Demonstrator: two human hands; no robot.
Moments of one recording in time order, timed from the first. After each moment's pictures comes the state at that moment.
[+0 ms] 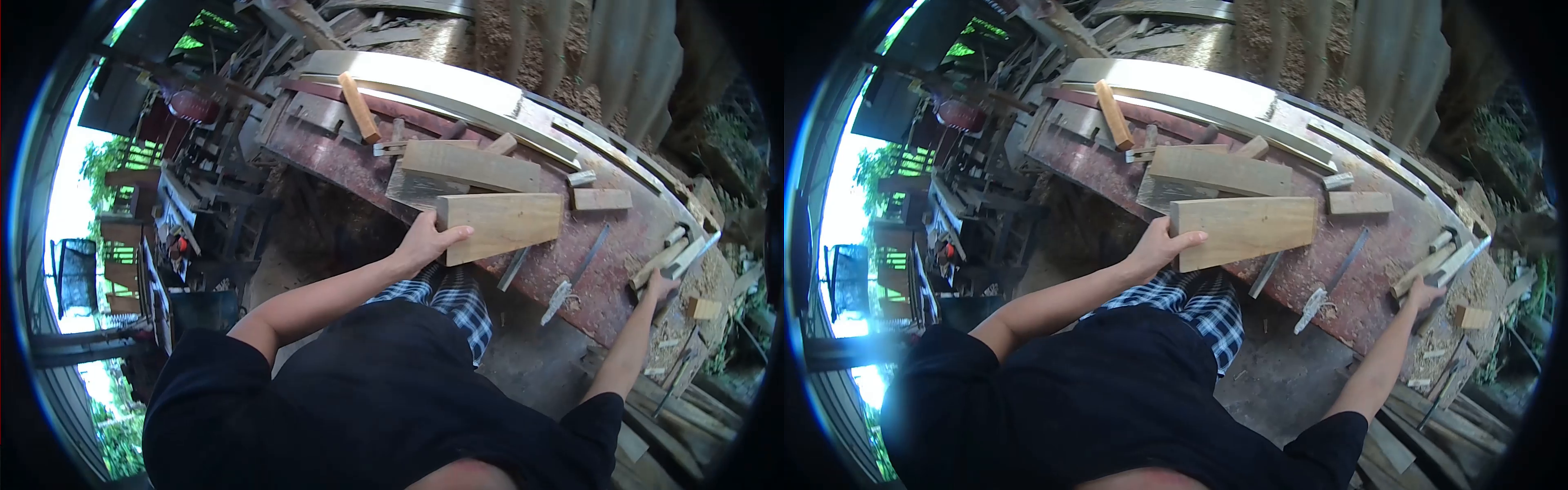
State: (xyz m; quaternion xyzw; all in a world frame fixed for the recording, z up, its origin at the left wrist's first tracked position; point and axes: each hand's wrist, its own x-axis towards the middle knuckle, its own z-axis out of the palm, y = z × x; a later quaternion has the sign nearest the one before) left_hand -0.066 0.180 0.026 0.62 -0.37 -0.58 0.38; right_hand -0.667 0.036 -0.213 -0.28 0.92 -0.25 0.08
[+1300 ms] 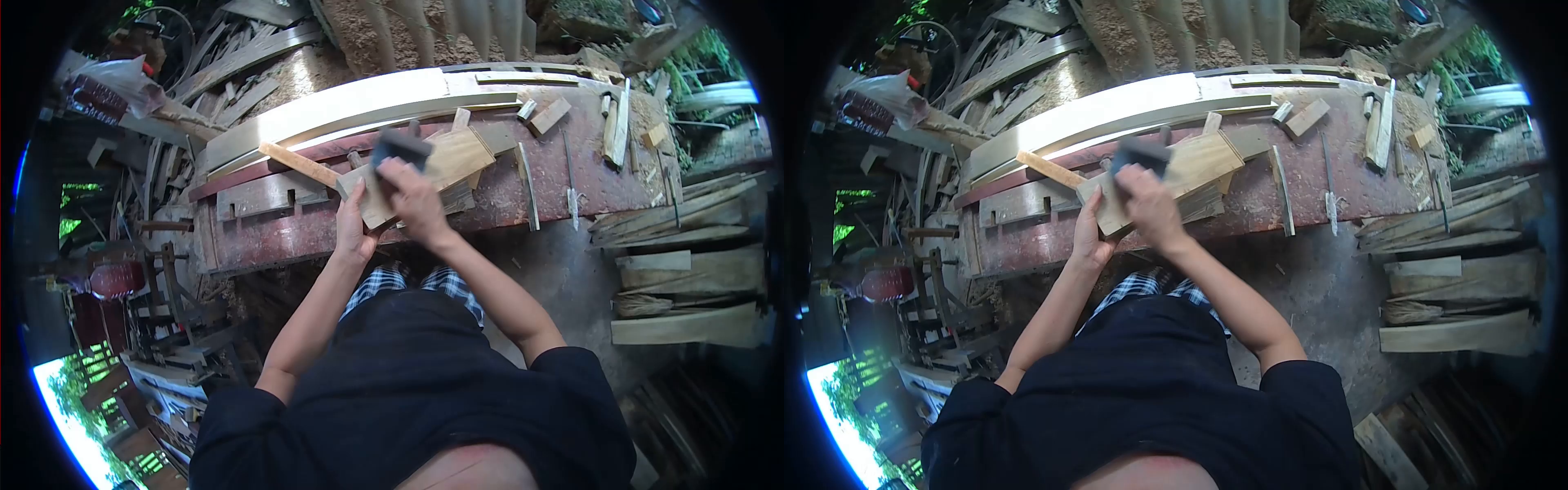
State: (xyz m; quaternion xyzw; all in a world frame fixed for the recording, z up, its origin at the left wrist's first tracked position) left_hand 0.181 0.107 0.003 0.41 -0.11 -0.77 0.47; right_hand 0.035 0.114 0.003 -0.68 0.53 -0.45 0.23
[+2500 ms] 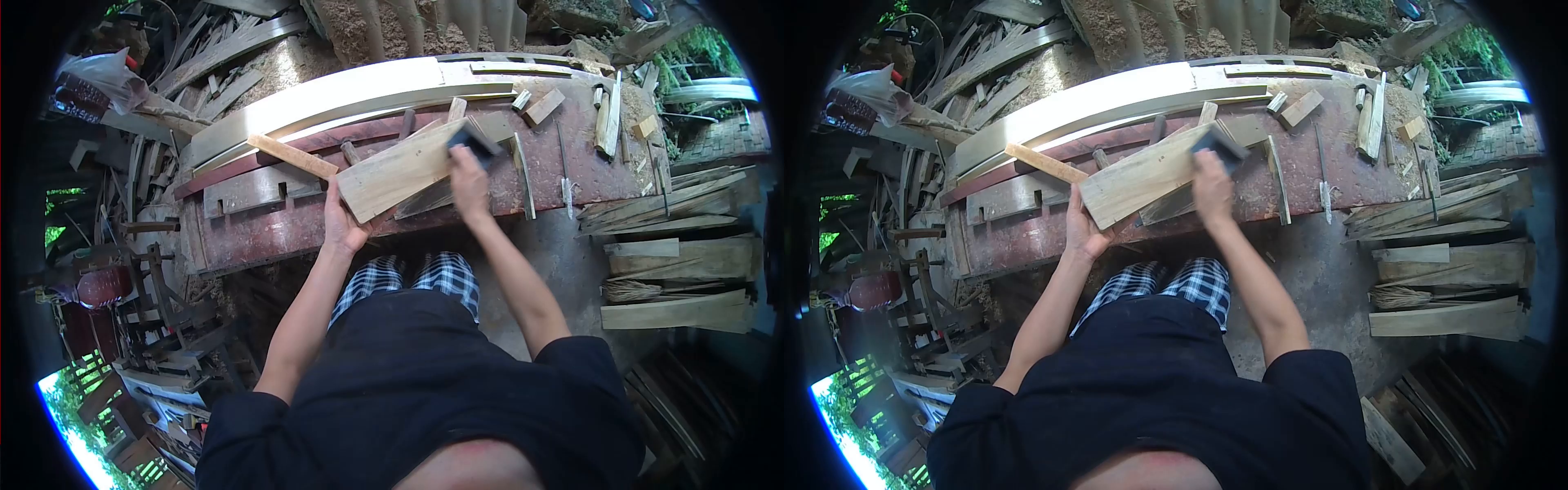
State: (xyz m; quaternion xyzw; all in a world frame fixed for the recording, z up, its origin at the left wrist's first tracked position) left_hand 0.215 0.103 -0.022 0.35 -0.04 -0.84 0.41; right_hand -0.045 0.112 -0.083 -0.59 0.71 -0.37 0.11
